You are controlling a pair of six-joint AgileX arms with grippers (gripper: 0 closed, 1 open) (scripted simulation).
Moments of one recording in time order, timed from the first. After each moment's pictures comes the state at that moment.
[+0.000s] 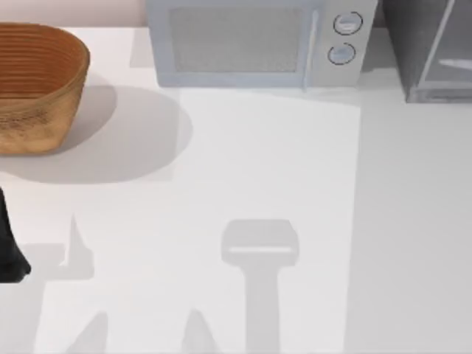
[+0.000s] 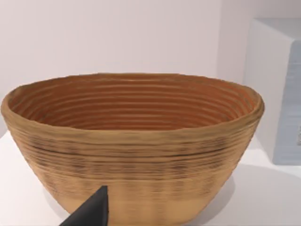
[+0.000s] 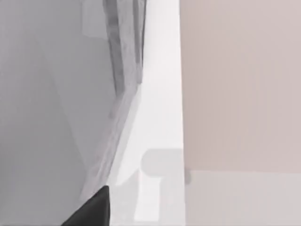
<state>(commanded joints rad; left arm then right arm) 0.00 0.00 0.00 0.00 0.00 0.00 -0.94 1.83 1.29 -0.29 -0.75 -0.64</state>
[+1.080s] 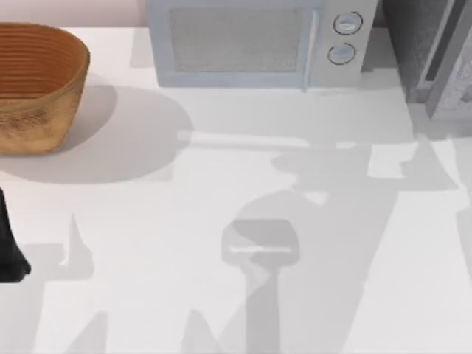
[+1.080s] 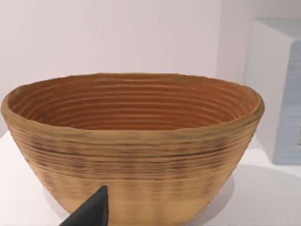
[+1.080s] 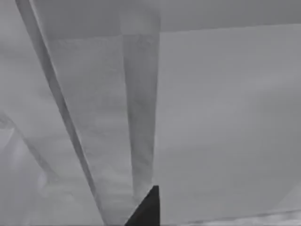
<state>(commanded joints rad) 0.00 0.00 0.00 0.00 0.00 0.00 -0.05 1.64 1.02 0.03 -0.06 -0.04</state>
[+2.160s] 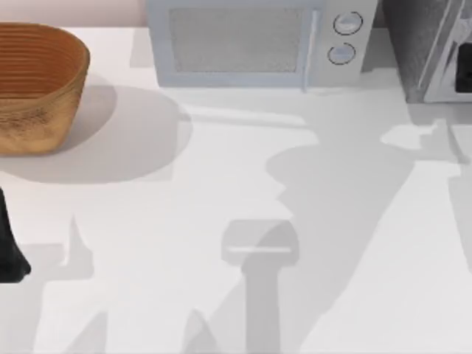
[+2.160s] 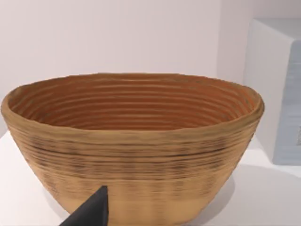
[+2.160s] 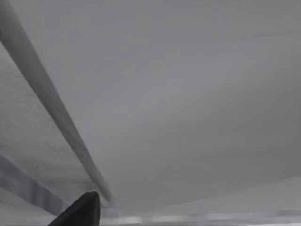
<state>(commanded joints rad) 0.00 0.00 0.00 0.00 0.00 0.00 -0.04 1.97 1.44 -0.04 -0.02 -0.01</state>
